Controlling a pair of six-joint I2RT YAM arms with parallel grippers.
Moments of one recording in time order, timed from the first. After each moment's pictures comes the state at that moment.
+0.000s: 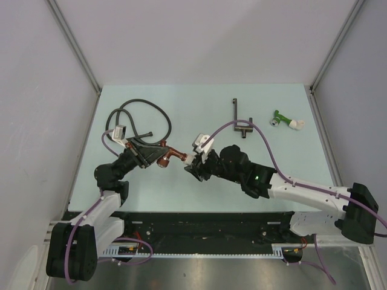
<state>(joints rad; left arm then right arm) -0.10 0.94 0.22 1.28 0.87 -1.41 1.13 1.21 0.88 0.09 0.08 -0.03</state>
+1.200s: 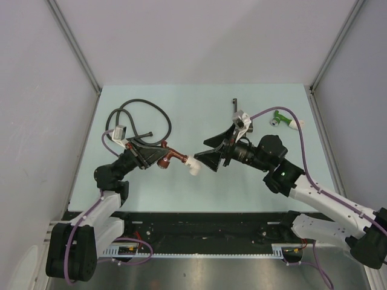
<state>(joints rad) -0.11 0.94 0.22 1.31 0.87 -1.41 0.82 1.00 0.82 0.29 -0.37 0.53</state>
